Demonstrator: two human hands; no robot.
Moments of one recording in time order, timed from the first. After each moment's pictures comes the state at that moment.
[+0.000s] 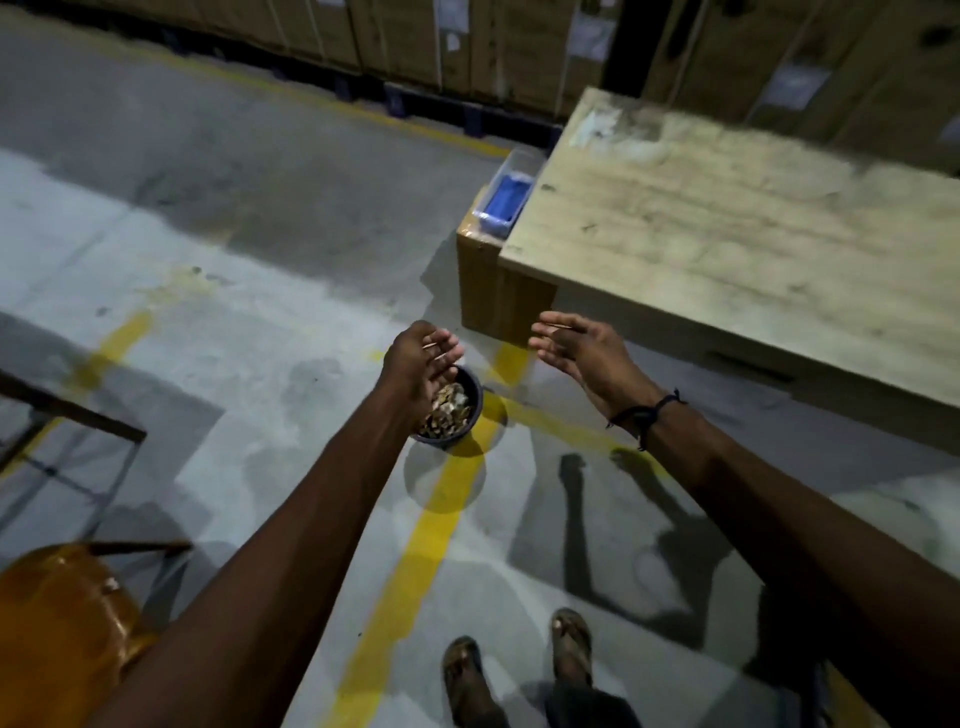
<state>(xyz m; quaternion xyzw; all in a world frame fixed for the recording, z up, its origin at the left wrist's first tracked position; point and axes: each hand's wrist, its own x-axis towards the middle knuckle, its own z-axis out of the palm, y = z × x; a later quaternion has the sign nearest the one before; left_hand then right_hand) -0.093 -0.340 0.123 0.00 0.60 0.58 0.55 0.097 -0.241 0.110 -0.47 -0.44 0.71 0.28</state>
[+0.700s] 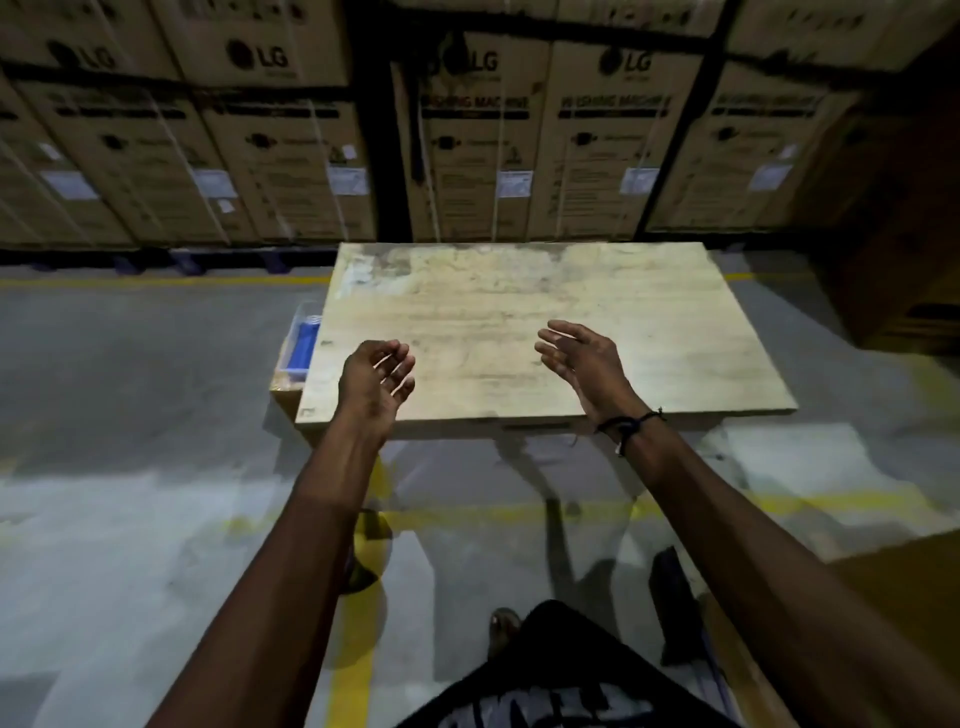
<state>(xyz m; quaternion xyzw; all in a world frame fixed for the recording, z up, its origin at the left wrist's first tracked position) 0.099 -0.144 0.281 0.11 0.52 0.56 0.63 0.362 -0.121 0.273 -0.52 -0.32 0.59 0.53</state>
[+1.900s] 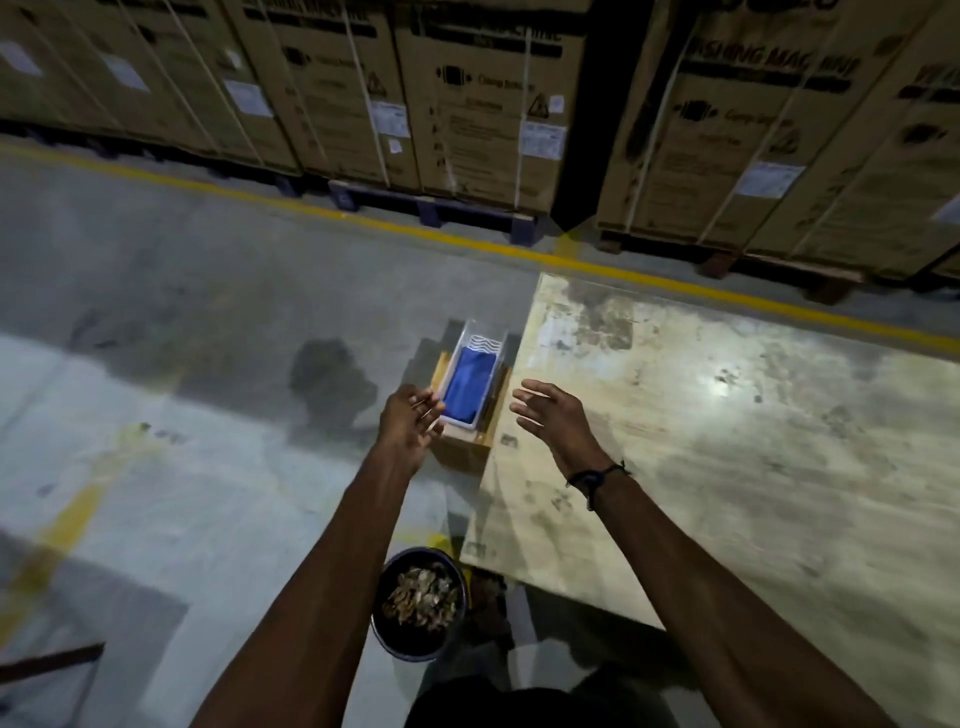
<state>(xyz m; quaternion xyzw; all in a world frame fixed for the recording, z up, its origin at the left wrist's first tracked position) -0.243 0.146 0.138 -0.07 0.63 0.54 0.56 -0.042 0.202 0.134 -0.51 -0.33 0.73 0.31</state>
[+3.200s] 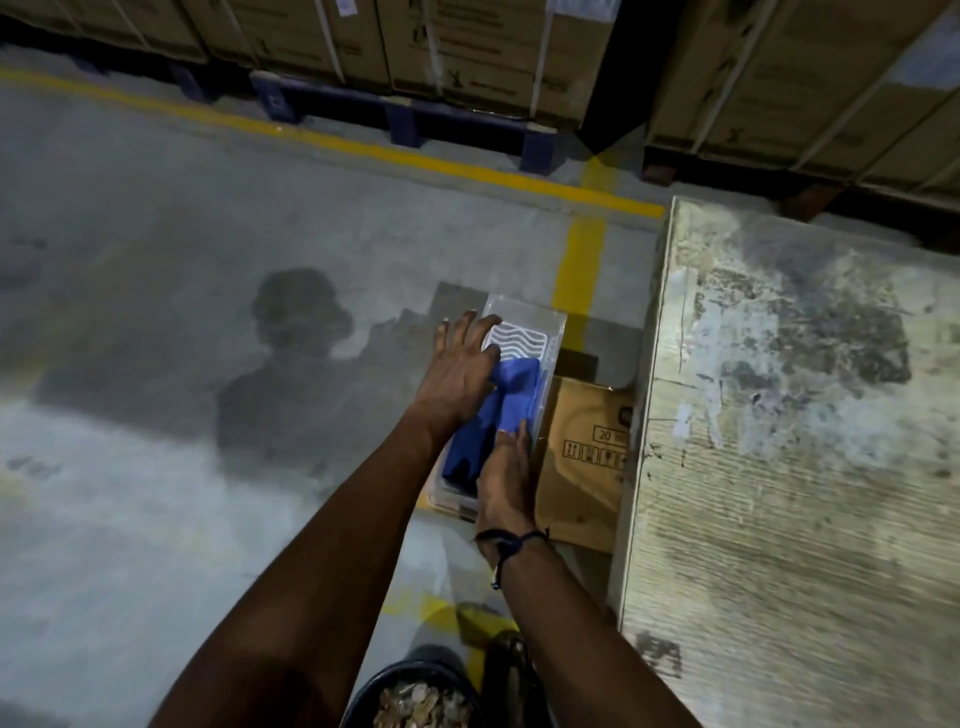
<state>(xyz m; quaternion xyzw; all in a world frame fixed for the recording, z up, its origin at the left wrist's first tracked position) -0.357 0.401 -0.235 0.74 0.65 0.01 0.15 -0.261 0.310 -0.223 -0.70 -0.15 0.60 0.35</state>
